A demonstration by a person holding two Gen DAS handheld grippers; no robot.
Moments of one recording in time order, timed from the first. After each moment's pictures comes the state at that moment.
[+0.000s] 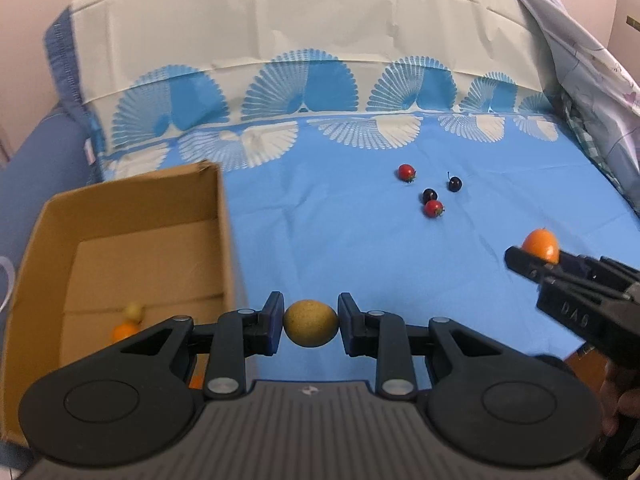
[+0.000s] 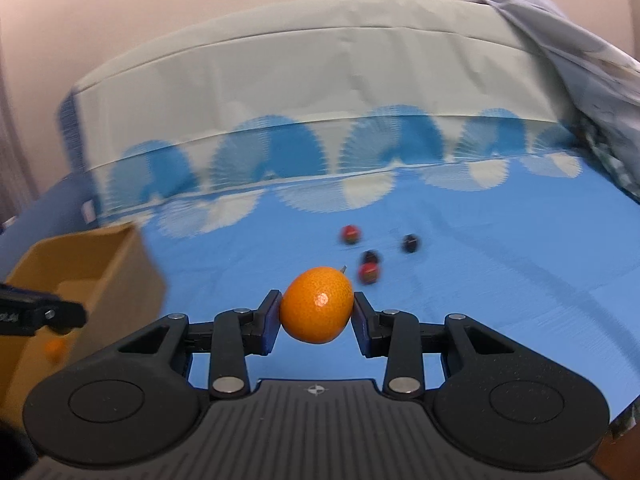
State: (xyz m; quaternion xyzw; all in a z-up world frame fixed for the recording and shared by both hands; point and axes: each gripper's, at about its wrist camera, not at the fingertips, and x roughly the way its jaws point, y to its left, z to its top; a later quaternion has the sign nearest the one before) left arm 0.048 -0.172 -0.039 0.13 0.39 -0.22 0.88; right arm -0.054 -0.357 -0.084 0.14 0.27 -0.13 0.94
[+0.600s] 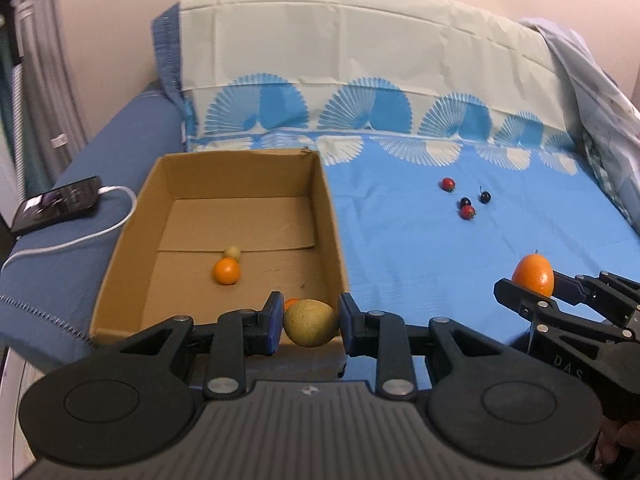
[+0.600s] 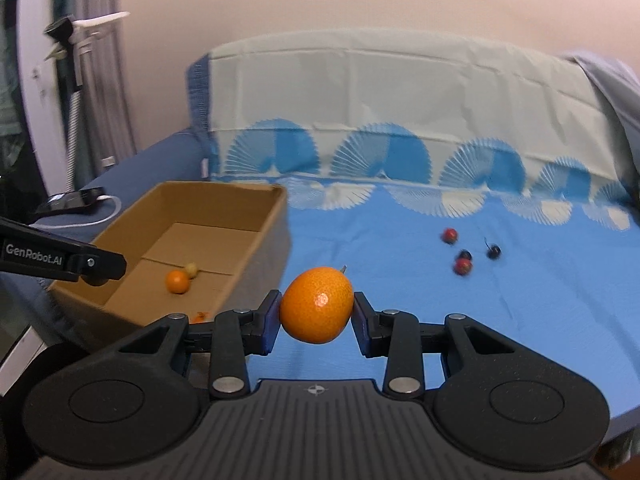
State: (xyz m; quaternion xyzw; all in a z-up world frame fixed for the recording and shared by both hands) left arm -0.050 -0.043 -0.002 0.08 0.36 -0.16 0.92; right arm -0.125 -0.225 -0.036 0.05 0.26 -0.03 0.96
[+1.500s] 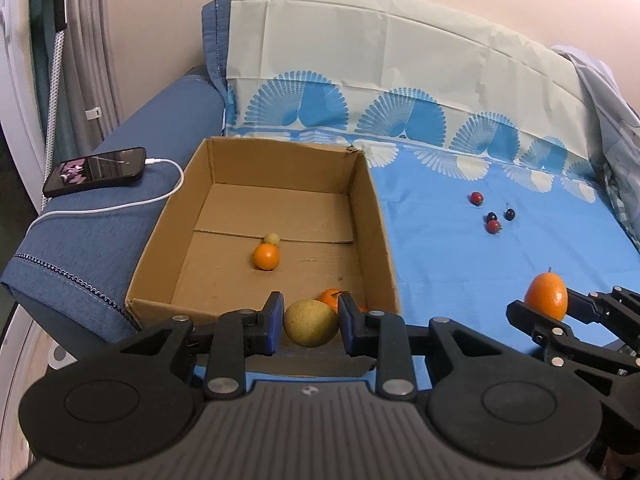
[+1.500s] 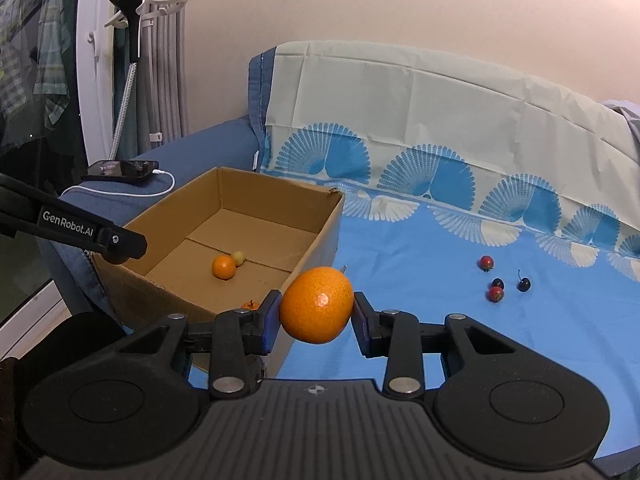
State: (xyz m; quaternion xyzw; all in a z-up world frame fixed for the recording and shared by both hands) left arm -0.048 0.001 -0.008 0.04 0.36 -0.12 0.92; right arm -0.127 -0.184 -0.031 -0.01 0.26 0.02 0.97
